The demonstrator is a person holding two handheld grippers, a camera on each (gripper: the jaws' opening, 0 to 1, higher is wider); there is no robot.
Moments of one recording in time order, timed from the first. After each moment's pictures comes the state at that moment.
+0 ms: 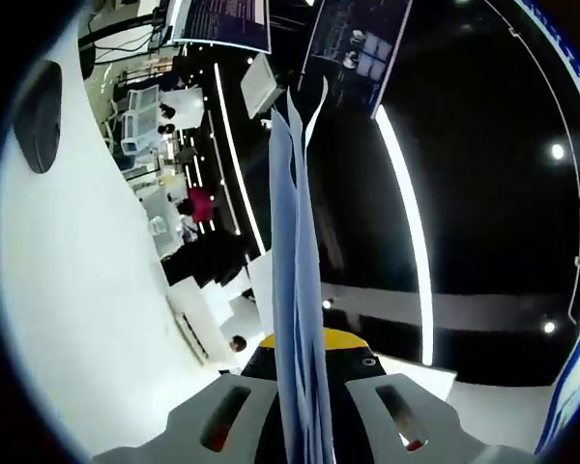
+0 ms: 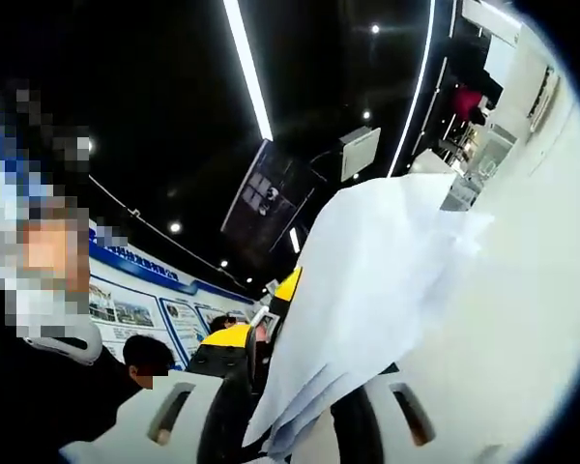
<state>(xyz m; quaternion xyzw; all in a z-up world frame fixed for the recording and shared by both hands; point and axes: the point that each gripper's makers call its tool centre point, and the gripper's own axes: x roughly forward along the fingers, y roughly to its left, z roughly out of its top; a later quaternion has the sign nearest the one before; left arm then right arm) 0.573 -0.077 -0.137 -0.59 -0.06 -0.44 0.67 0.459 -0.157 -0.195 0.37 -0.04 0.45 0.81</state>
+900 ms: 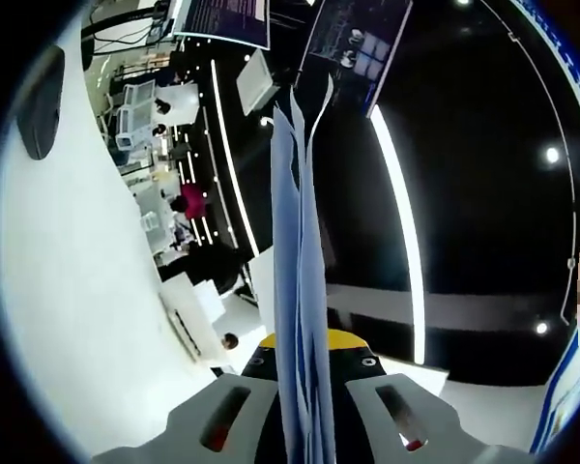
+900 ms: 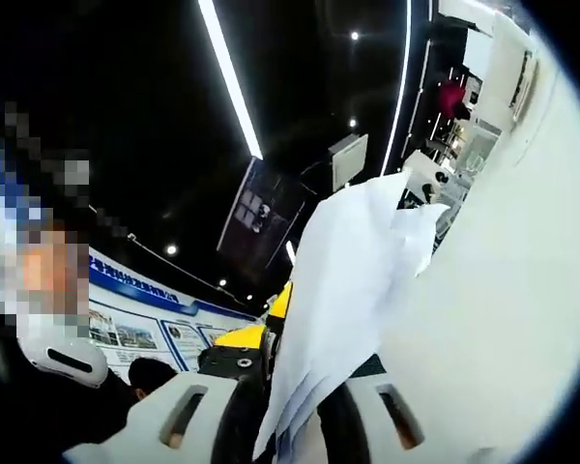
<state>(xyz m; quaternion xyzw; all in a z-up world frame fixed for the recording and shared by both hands) 0.575 -0.080 -0.143 -0.59 -0.06 -0.46 0.66 0.463 -0.174 -0.193 0.42 -0.05 0.42 0.80</state>
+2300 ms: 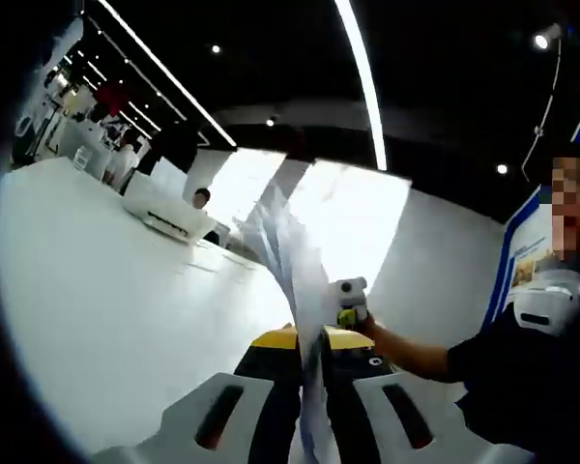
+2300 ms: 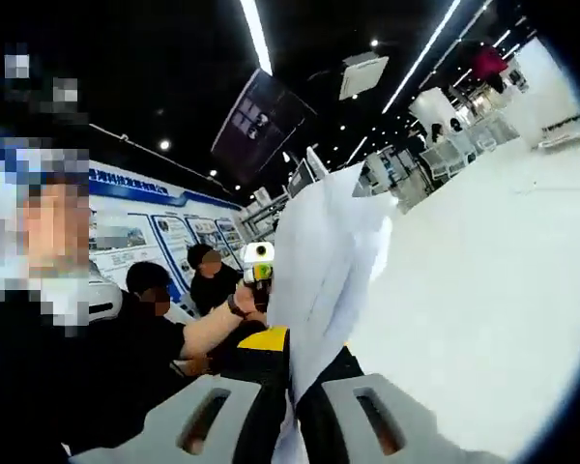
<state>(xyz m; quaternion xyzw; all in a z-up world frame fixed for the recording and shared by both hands) 0.531 -0.096 -0.189 -0.19 0.09 -0.73 0.65 0.435 -0.251 -0.196 0.18 0.14 0.49 0.84</state>
